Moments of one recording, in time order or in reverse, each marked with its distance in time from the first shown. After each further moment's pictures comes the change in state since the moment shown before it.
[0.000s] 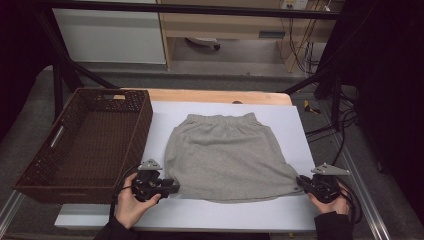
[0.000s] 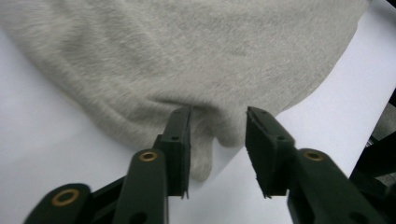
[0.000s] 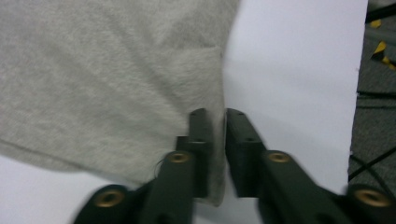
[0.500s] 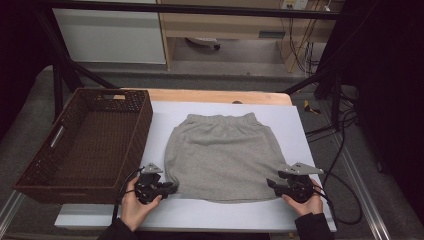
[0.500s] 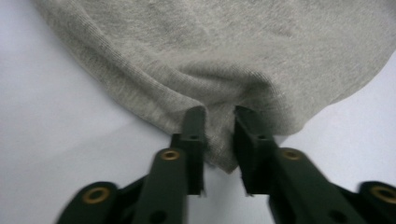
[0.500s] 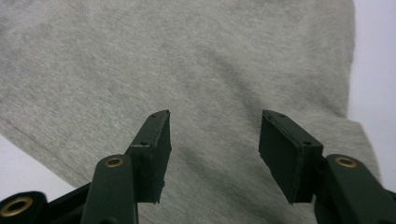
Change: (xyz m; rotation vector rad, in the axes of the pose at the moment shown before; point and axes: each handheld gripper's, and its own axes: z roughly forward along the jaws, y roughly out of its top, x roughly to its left) left arm 0.010 -0.014 0.026 0.021 0.047 -0.058; right arm 0.057 0.020 0.022 -0.061 0.153 -0.077
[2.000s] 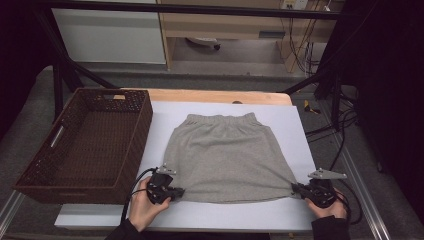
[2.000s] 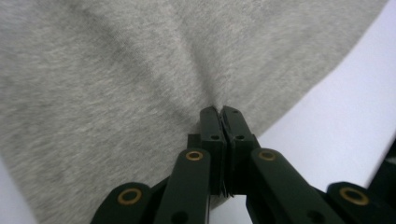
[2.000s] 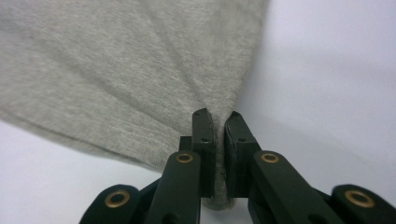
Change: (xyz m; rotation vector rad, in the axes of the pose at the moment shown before) left arm -0.028 0.013 0.001 0.123 -0.041 0.072; right arm -0.045 -0.034 -0.032 0.108 -0.033 0.126
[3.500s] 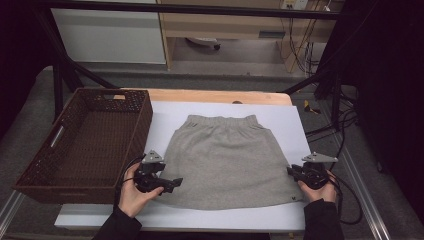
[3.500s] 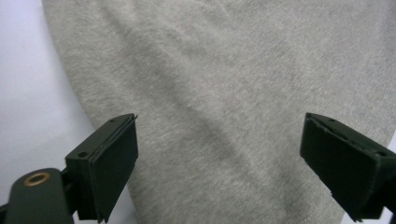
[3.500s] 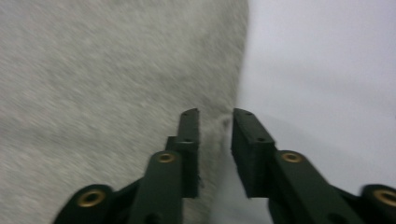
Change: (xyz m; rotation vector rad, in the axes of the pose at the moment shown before) left arm 0.033 0.015 -0.015 -0.198 0.090 0.048; right arm -0.014 0.037 0.034 -0.083 -0.066 -0.037
